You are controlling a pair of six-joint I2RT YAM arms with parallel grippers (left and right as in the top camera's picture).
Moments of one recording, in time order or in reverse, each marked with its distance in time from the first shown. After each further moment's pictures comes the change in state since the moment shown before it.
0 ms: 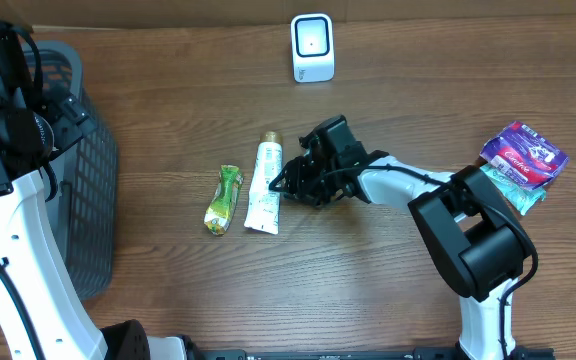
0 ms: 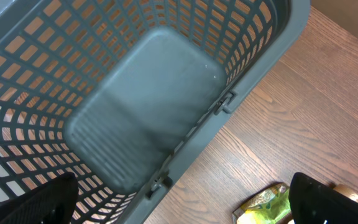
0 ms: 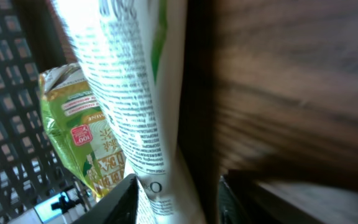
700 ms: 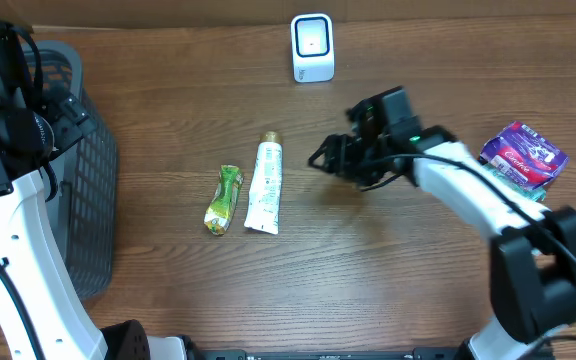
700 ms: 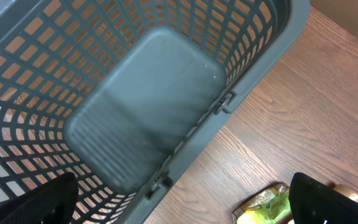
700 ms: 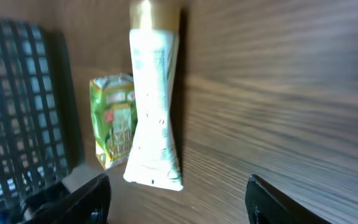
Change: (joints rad) left arm 0.000 0.000 0.000 0.000 0.000 0.000; right arm -0.160 -0.279 0.006 -0.380 0.085 -0.273
